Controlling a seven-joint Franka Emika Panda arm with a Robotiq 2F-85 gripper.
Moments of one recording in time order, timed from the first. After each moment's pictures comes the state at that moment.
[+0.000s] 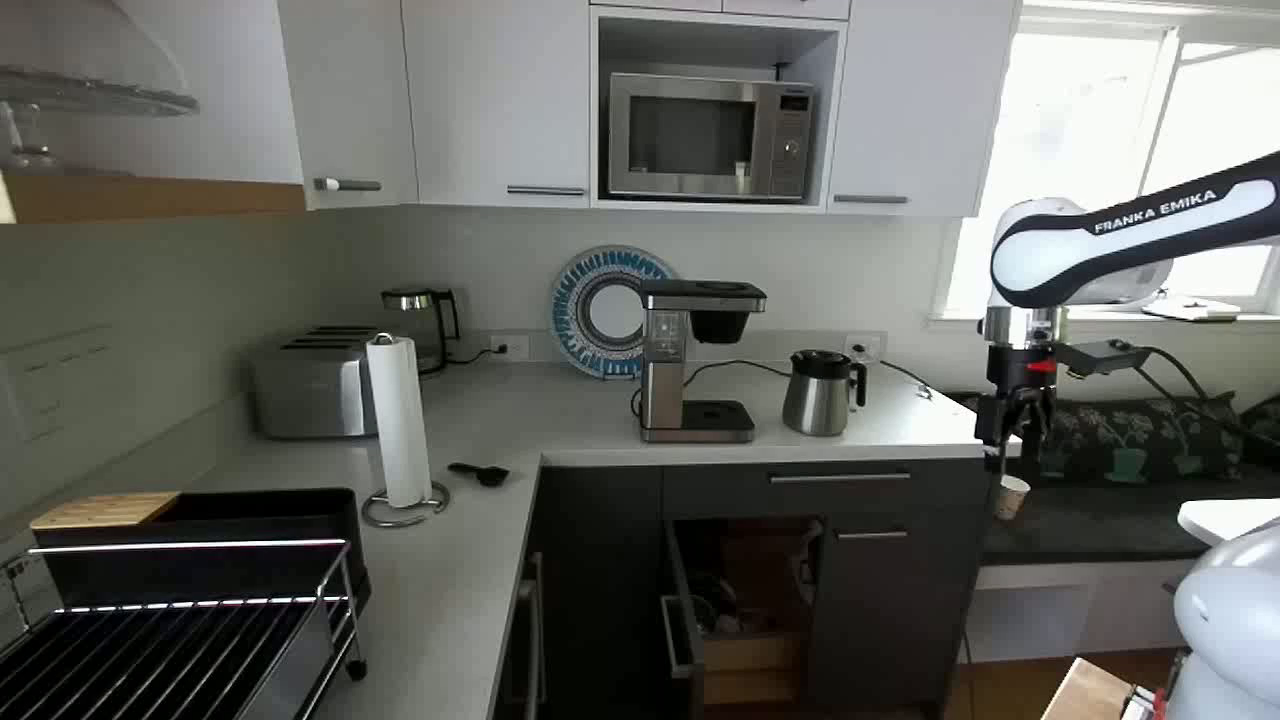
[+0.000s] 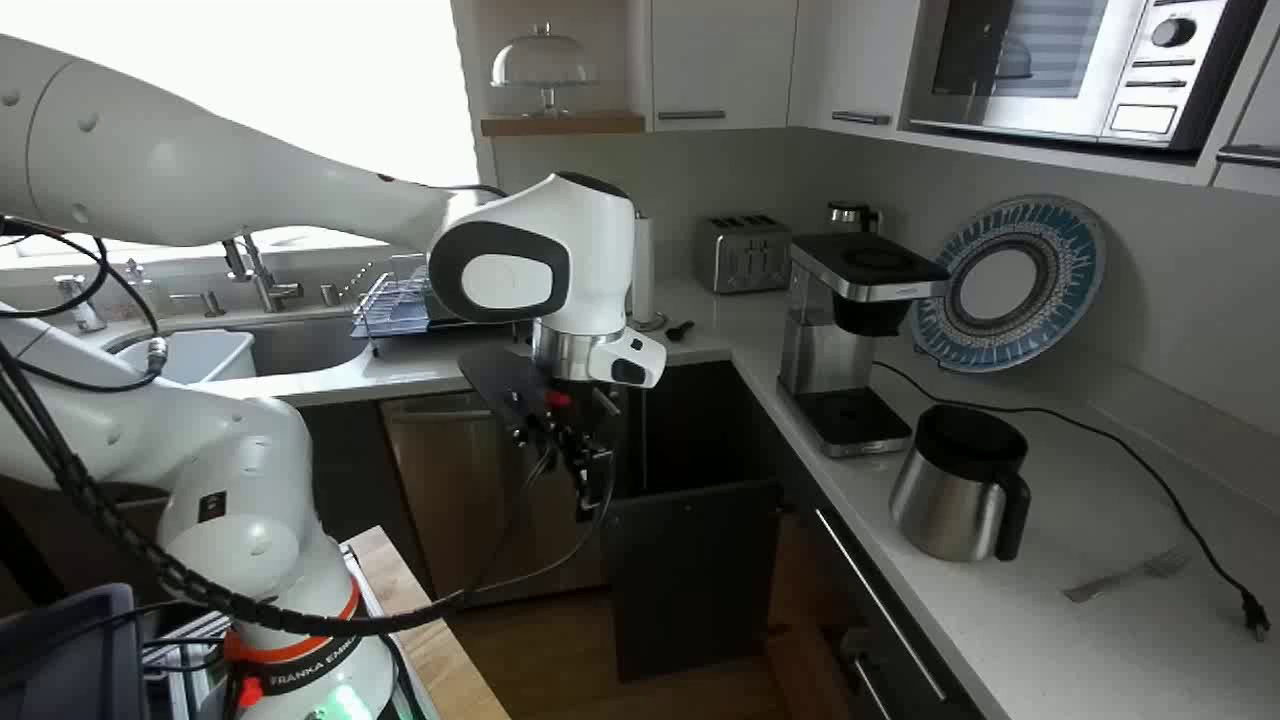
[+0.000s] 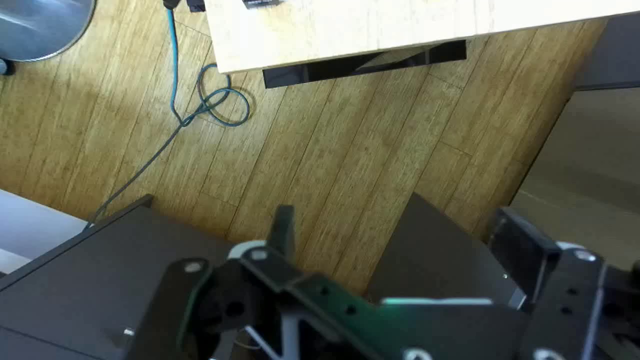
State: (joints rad) arm -0.24 -0.67 -0.29 -2.63 -0.20 1.83 -0.26
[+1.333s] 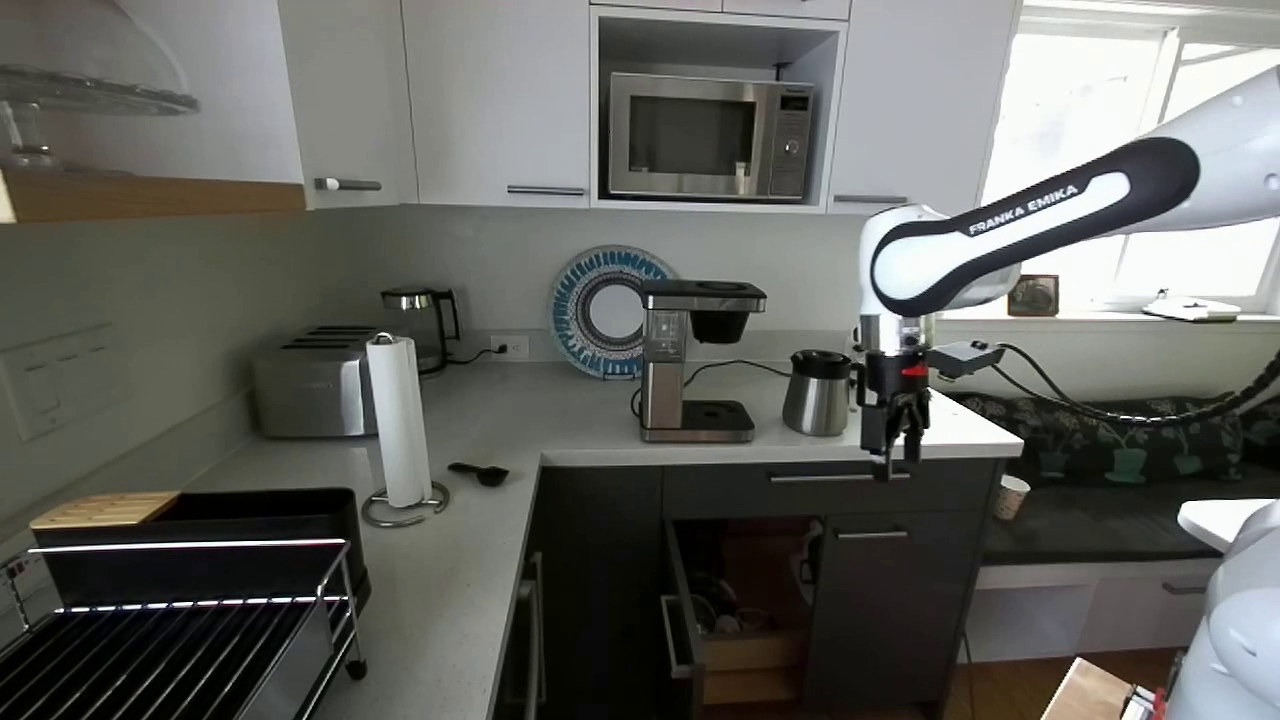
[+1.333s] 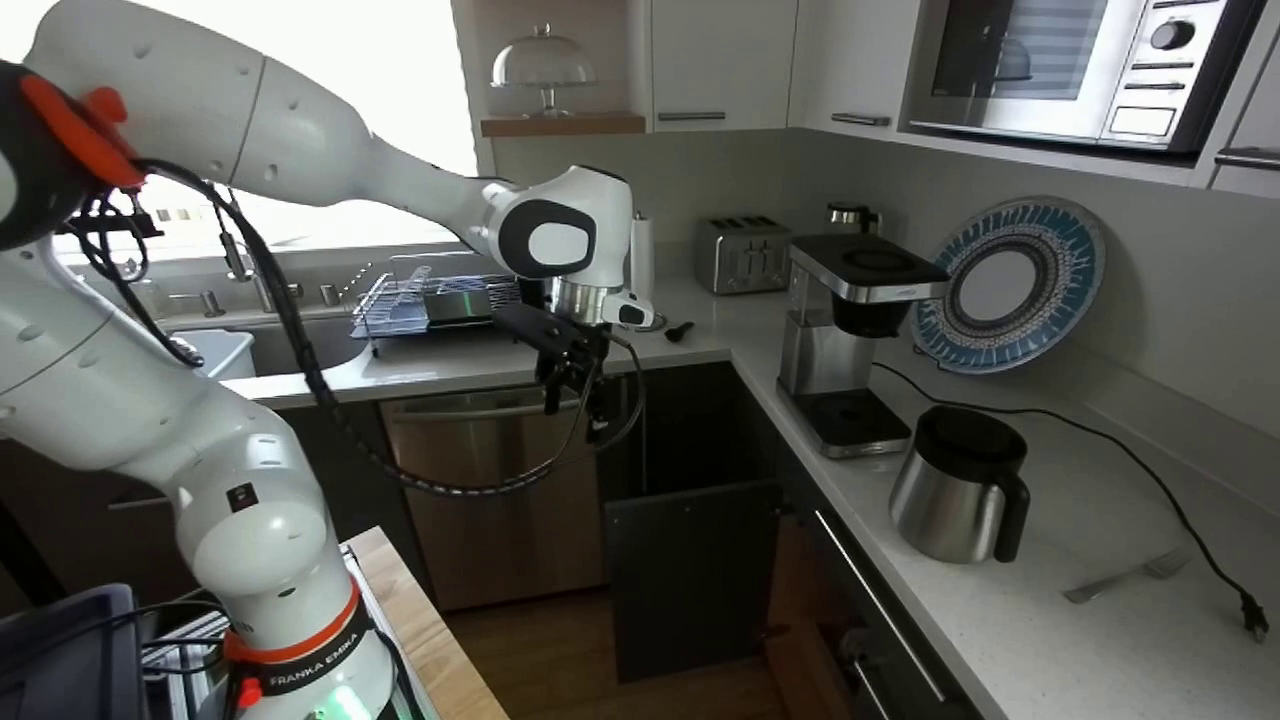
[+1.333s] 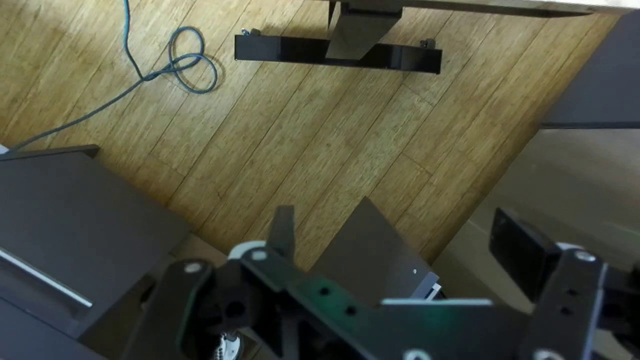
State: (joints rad) arm -0.03 -0.43 -0.09 -2.50 -0.05 1.88 -0.17
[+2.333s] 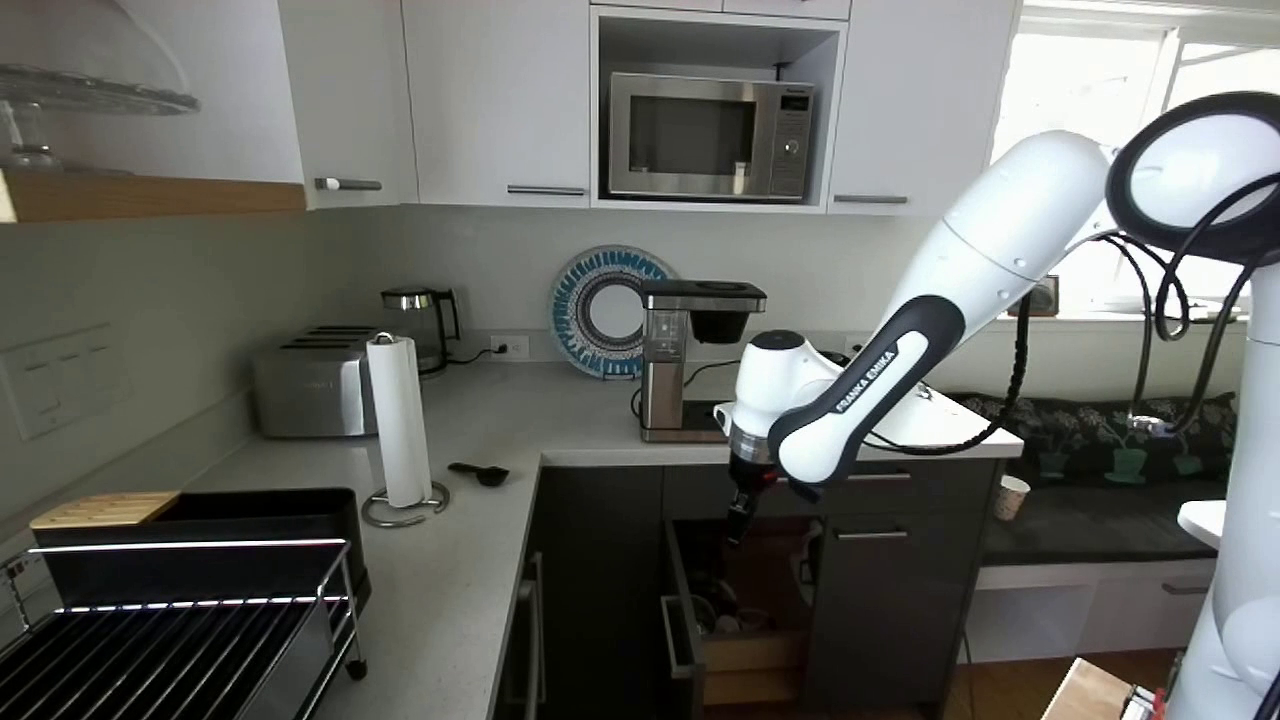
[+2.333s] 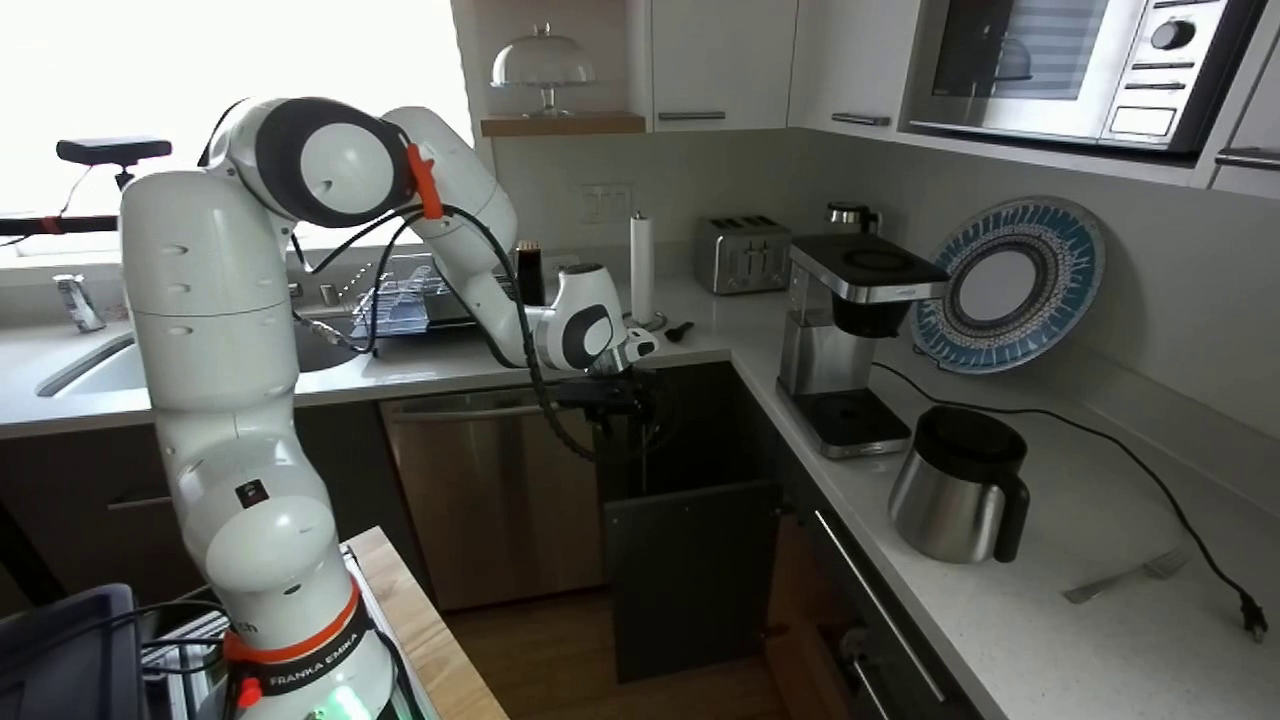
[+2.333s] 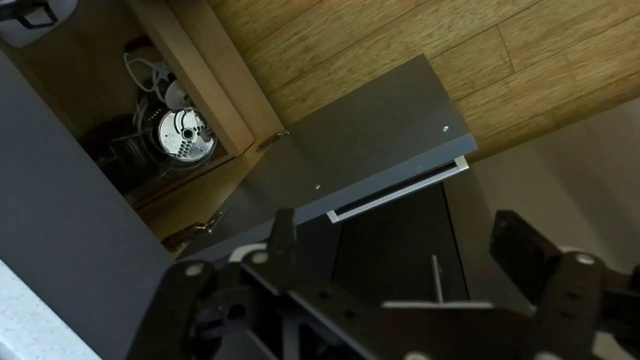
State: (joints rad) arm 0.04 0.15 0.05 -2.41 -0.34 2.73 -0.13
